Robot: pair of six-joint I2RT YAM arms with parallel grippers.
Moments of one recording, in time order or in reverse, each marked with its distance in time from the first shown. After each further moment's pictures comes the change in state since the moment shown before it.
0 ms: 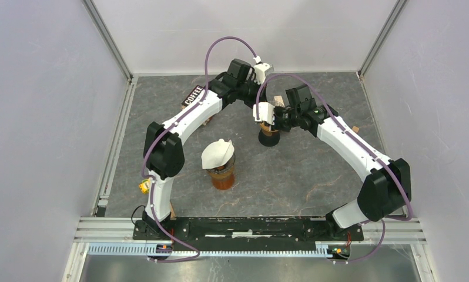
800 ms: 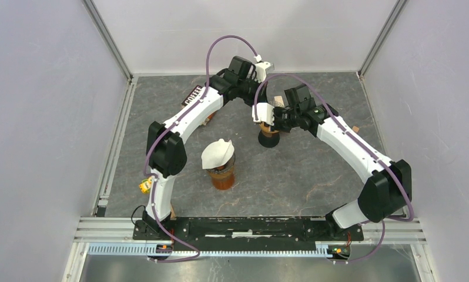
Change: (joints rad) left arm 0.004 0.037 0.103 -0.111 0.022 -0.024; right arm 0.019 -0.006 0.035 -0.056 0.039 0.006
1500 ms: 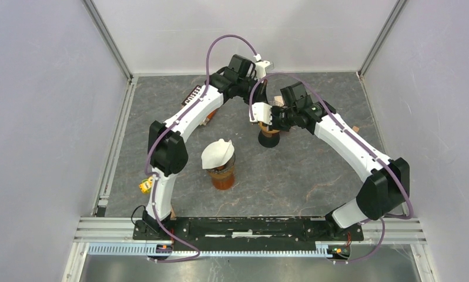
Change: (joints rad) left arm 0.011 0.024 0.055 -0.048 0.028 -0.014; right arm 0.029 0.018 0.077 -0.084 0.054 -0.006
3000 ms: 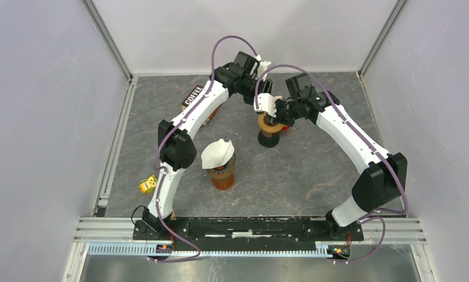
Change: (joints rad) left arm -0.002 0.124 0.259 -0.242 -0.053 -0.076; right arm -0.064 0.048 0.101 -0.093 -0.065 0.035
